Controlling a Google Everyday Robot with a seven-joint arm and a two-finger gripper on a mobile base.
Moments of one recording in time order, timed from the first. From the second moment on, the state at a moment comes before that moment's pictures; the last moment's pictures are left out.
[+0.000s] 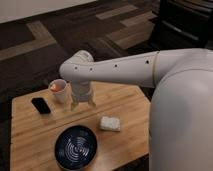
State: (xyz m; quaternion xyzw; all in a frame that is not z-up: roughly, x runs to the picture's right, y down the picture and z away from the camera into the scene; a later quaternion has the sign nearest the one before) arm -0.106 0.102 0.703 -0.26 0.23 0.64 0.68
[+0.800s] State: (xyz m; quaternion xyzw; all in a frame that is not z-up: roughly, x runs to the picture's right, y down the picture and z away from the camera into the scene) arm -0.163 0.044 0.691 -0.21 0.18 0.54 0.79
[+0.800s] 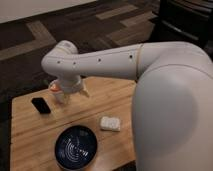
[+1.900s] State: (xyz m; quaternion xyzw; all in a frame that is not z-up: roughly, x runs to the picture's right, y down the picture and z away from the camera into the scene) arm -0.324 0.038 0.649 -0.22 0.09 0.11 0.96
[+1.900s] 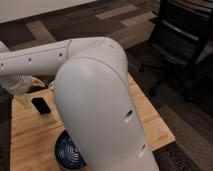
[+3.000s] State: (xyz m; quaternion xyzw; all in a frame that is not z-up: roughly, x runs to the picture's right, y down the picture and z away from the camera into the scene) arm -0.345 0.038 0.680 -0.21 0.02 0.04 0.98
